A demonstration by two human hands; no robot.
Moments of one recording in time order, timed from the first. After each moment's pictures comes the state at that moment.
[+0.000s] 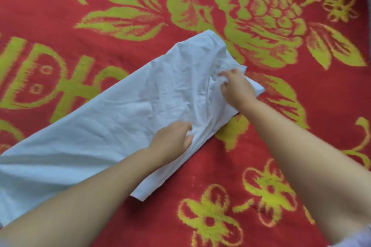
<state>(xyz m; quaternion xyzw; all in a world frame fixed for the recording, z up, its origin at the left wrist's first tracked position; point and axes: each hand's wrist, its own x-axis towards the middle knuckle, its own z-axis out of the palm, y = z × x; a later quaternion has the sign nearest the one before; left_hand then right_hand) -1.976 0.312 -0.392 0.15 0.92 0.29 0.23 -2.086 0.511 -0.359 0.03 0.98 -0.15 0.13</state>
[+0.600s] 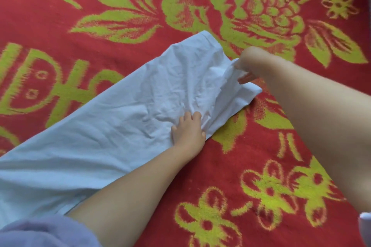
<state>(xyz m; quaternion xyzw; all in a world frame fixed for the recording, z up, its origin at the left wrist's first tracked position) -1.989 0.382 -0.402 0.01 0.94 0.24 0.23 -2.155 0.529 -0.306 0.31 0.86 -0.26 0.31</state>
